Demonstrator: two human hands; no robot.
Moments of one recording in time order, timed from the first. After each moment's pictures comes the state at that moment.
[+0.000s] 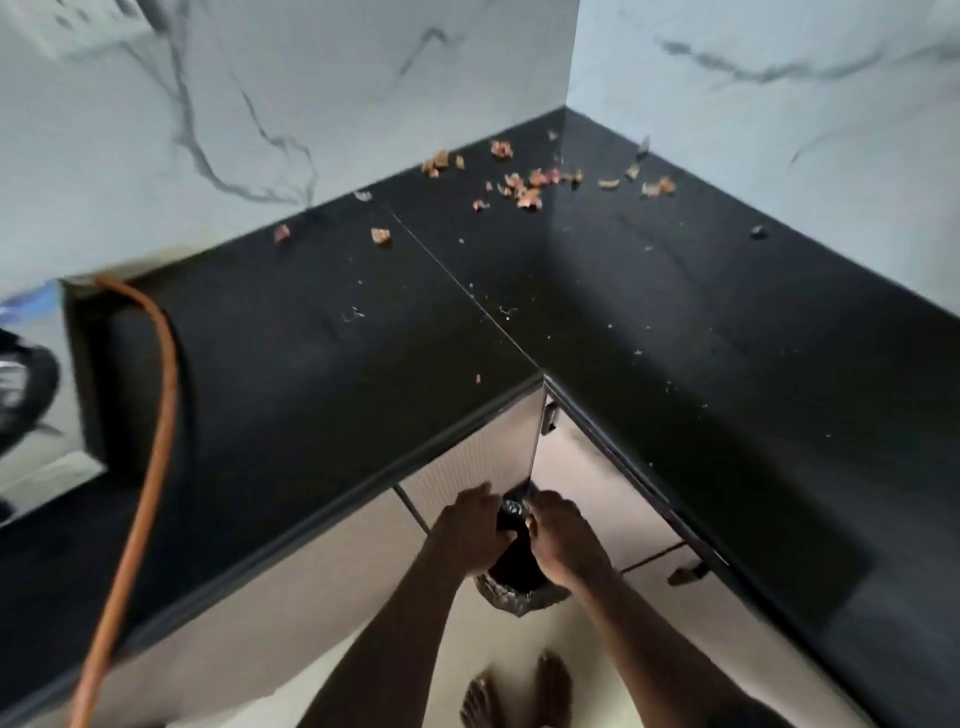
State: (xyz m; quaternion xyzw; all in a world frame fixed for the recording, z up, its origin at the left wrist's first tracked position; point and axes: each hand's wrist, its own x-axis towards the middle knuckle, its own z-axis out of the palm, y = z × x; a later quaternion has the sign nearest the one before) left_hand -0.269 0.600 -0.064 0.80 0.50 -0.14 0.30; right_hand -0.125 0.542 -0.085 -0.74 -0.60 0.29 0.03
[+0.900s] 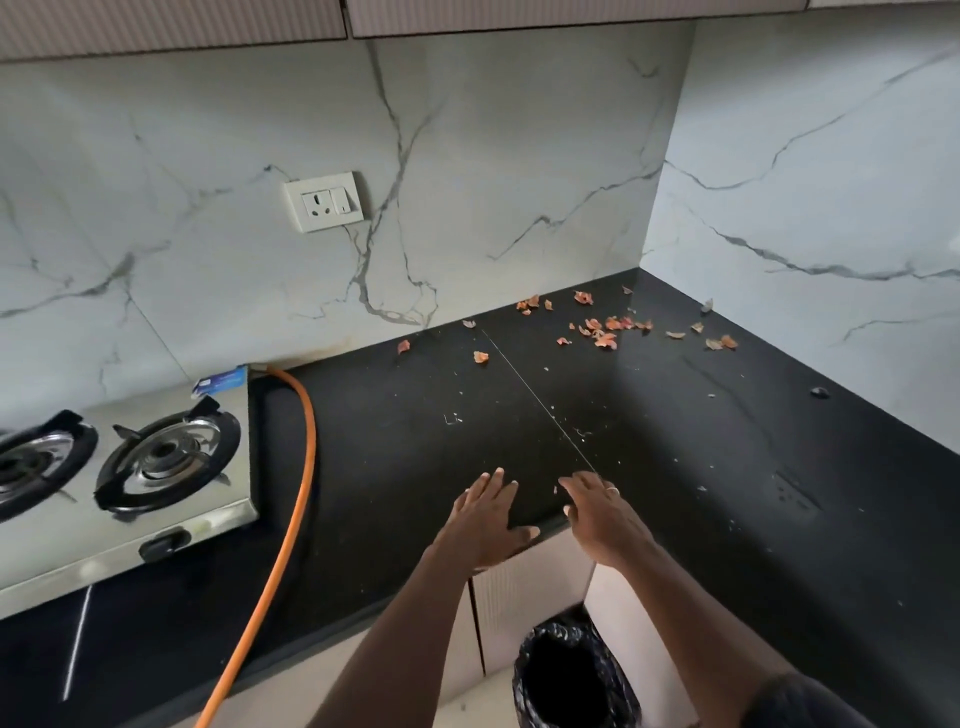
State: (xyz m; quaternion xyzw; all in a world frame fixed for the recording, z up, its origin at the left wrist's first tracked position) left_hand -0.336 0.670 0.078 0.80 0.55 -0.03 0.23; right_hand -0.134 0.649 0.070 -0.68 -0.71 0.17 0.09
